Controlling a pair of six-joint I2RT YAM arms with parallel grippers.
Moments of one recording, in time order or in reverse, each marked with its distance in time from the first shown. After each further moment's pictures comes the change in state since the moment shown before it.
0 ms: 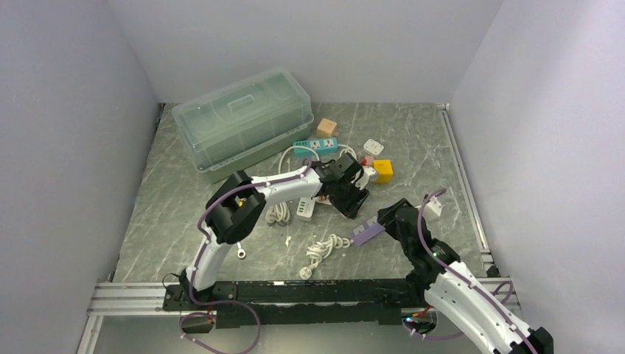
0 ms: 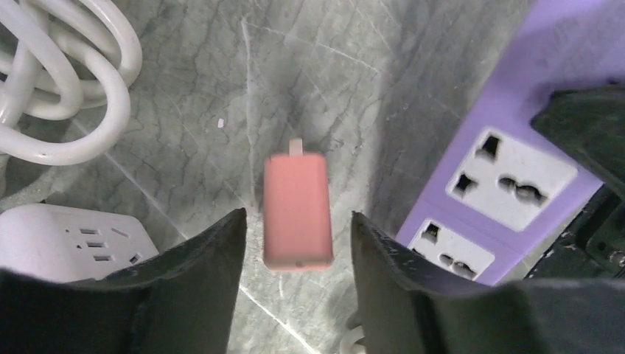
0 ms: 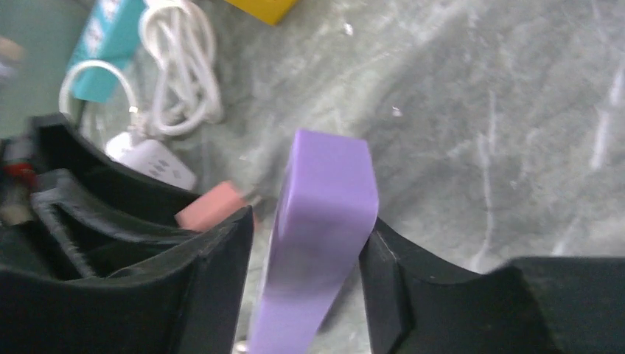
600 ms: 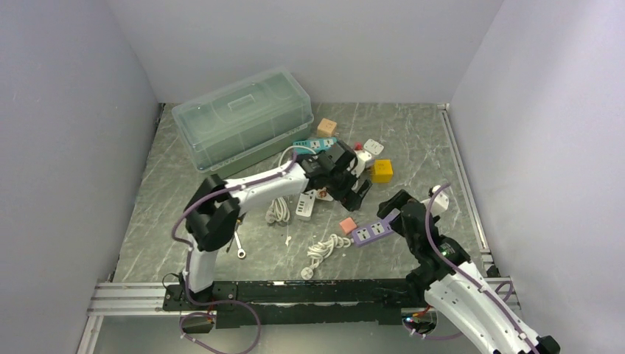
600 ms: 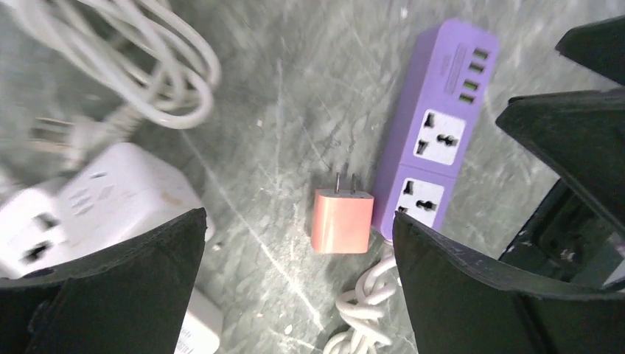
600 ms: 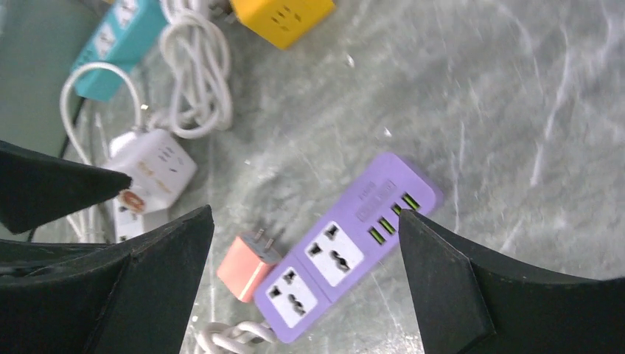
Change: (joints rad) left arm 0.011 -0.140 -0.041 0.006 -0.063 -0.020; right arm 0.000 -0.017 0.103 -0.186 0.036 -0.068
